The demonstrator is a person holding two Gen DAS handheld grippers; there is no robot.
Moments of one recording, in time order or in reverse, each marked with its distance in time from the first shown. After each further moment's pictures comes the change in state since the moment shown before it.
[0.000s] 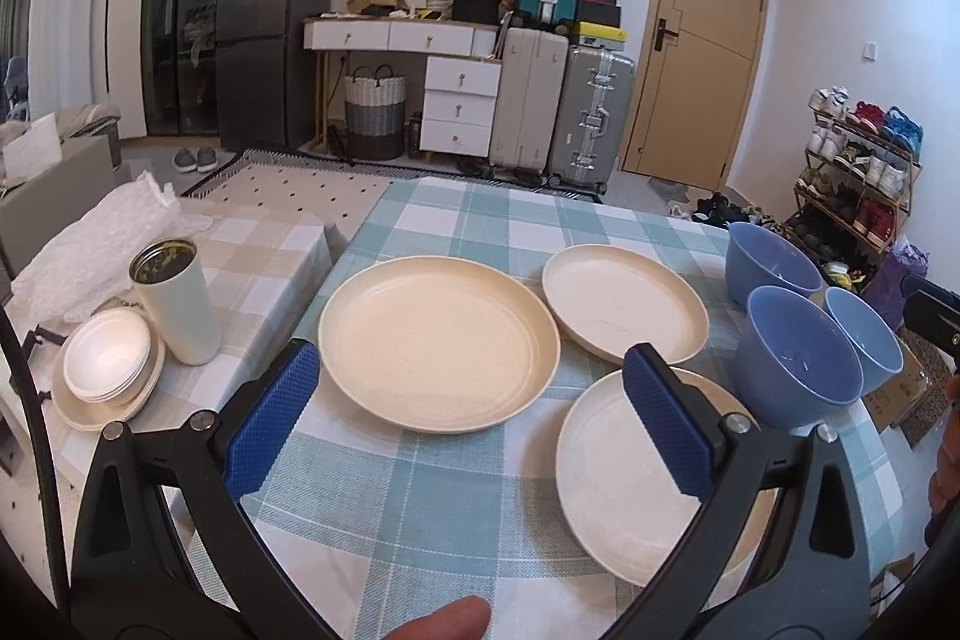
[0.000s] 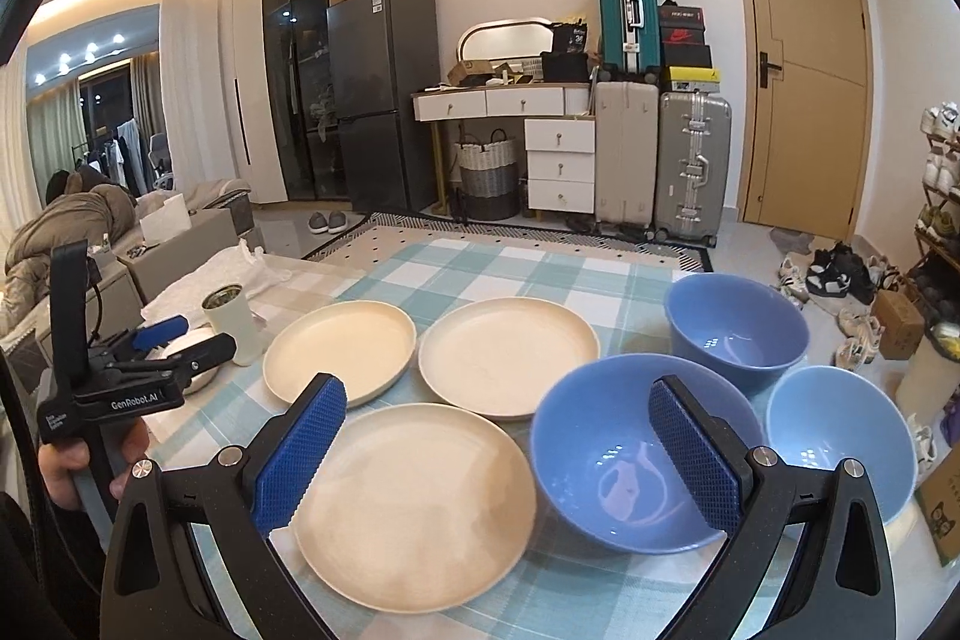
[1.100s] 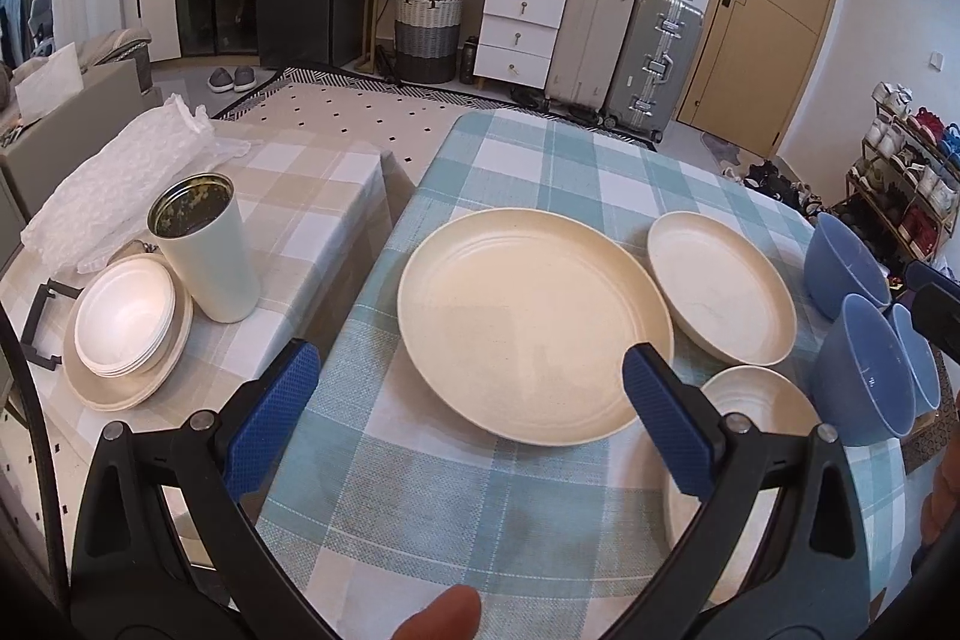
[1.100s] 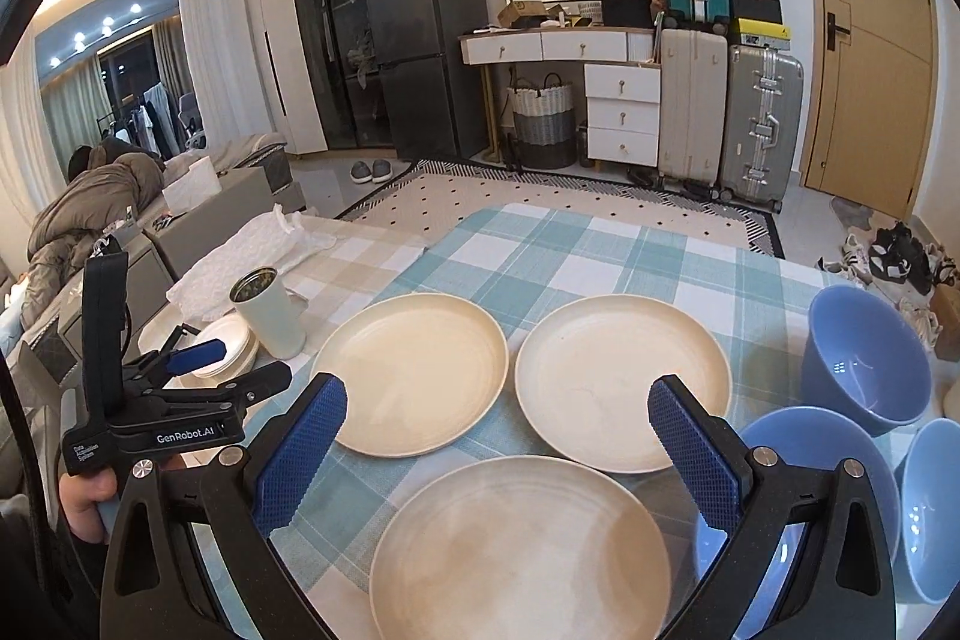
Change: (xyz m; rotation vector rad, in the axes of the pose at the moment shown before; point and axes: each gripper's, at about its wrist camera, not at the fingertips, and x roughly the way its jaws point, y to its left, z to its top) left arm 0.088 0.066 0.018 -0.090 0.180 0.099; right arm 0.126 0.071 0.043 -0.041 0.144 0.102
